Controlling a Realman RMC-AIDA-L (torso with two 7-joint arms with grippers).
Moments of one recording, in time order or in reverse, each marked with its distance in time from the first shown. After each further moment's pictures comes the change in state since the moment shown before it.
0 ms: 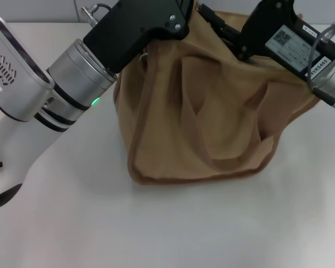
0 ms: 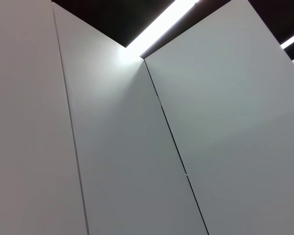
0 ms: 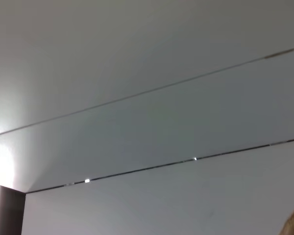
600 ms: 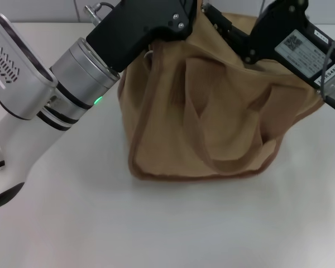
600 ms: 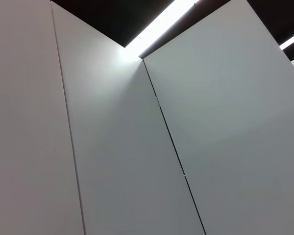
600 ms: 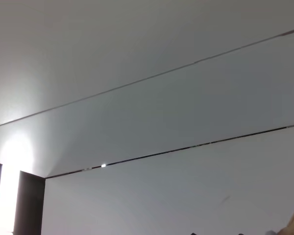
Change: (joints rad) left arm -0.007 0.000 0.000 -0.006 0.001 -0.005 0.000; right arm -0.025 0.001 0.006 0.007 0.006 -0.074 0.002
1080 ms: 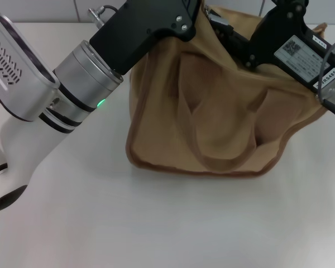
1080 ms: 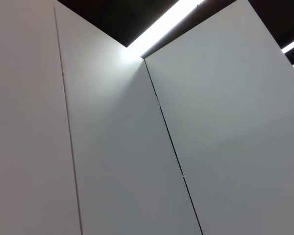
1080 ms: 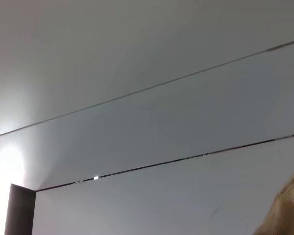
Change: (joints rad) left arm 0.000 0.000 0.001 -0.023 0.000 -0.003 -0.001; right arm -0.011 0.000 -0.007 0.002 -0.001 0.031 -0.013
